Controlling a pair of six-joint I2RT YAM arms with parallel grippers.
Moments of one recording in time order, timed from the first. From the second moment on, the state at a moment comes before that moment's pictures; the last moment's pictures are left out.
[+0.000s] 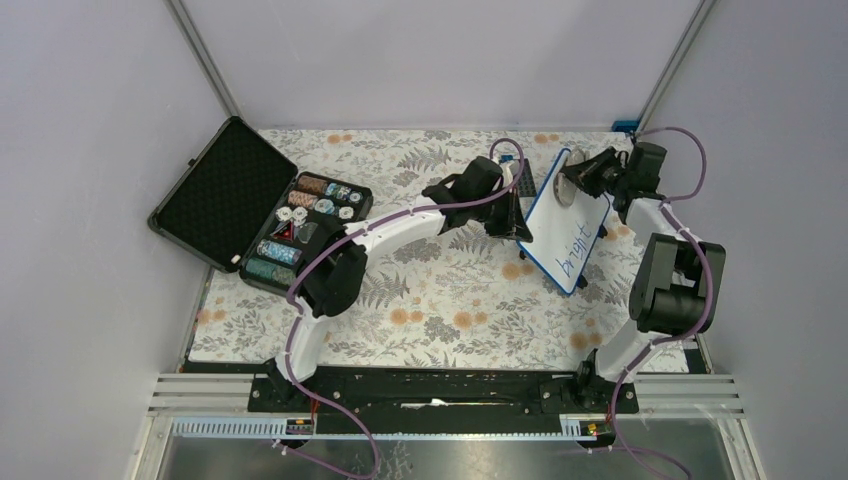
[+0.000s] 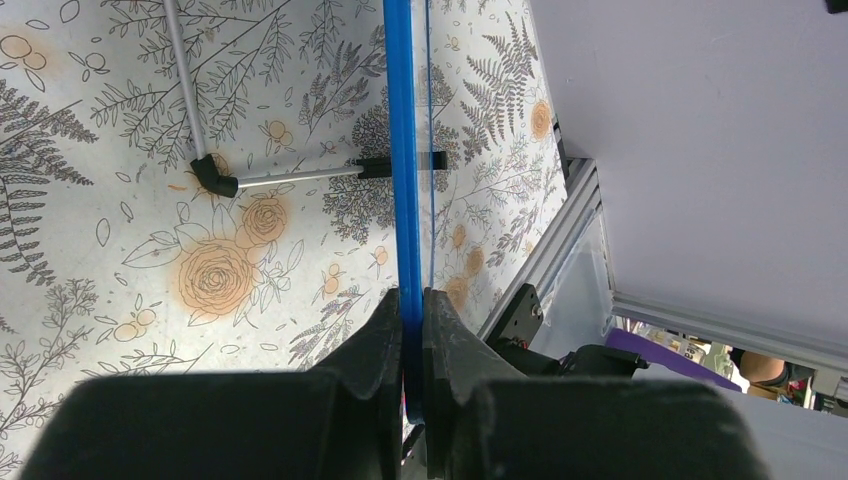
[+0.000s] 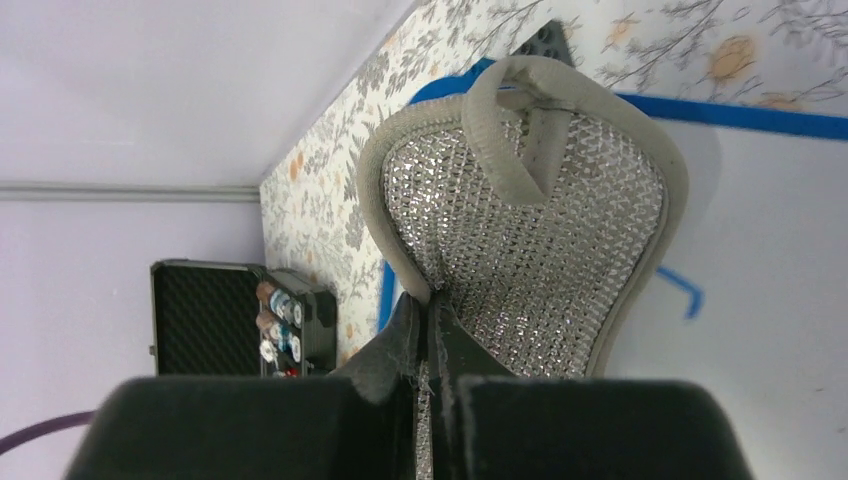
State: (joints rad) left arm -0.85 2.13 1.79 -0.27 0.46 -0.78; right arm -0.21 1.68 1.11 0.07 -0.55 0.78
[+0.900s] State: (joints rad) left arm -0.85 2.14 1.79 -0.27 0.47 -0.78; right arm -0.15 1.68 1.21 -0.01 -0.47 0.74
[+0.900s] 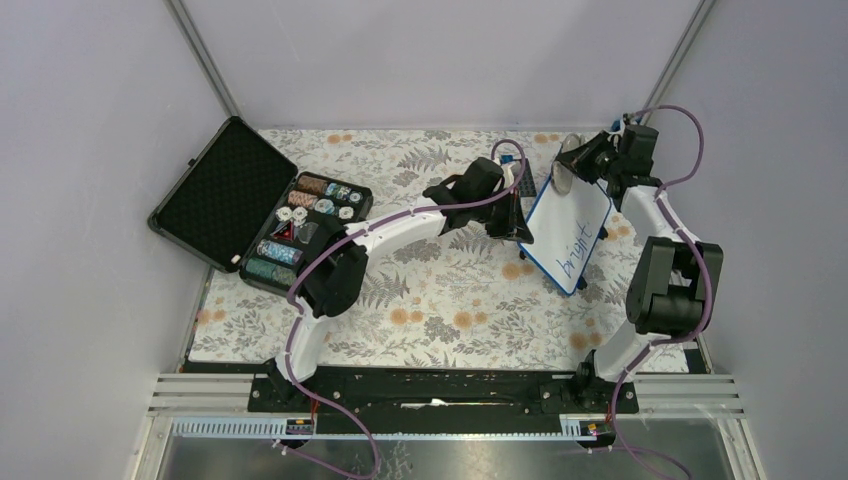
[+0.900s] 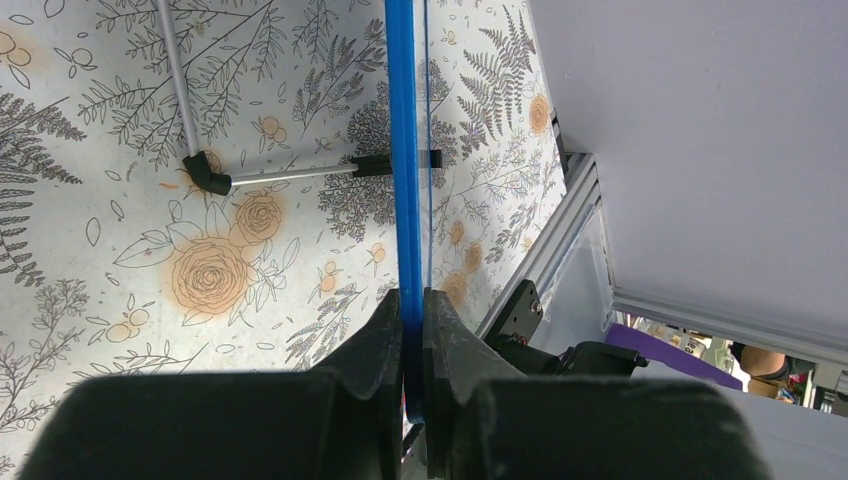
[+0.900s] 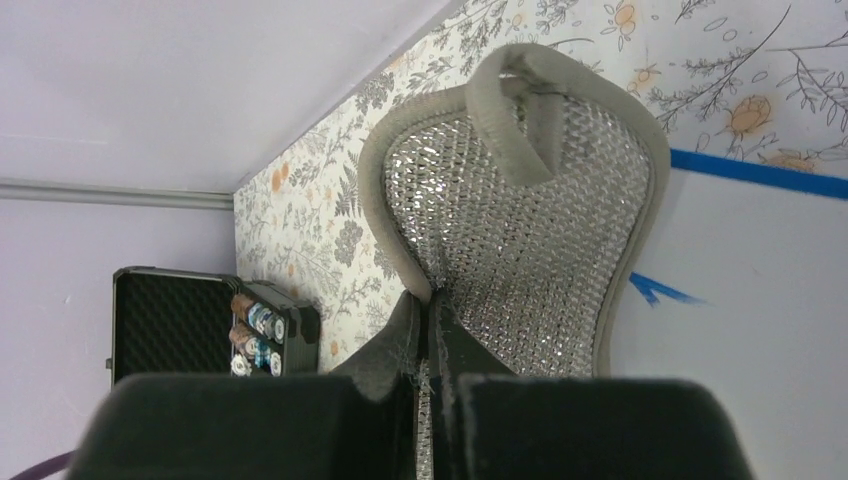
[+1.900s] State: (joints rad) left arm -0.85 2.14 1.79 -0.27 0.47 -0.79; right arm -0.14 1.65 1.16 -0.04 -0.40 0.70
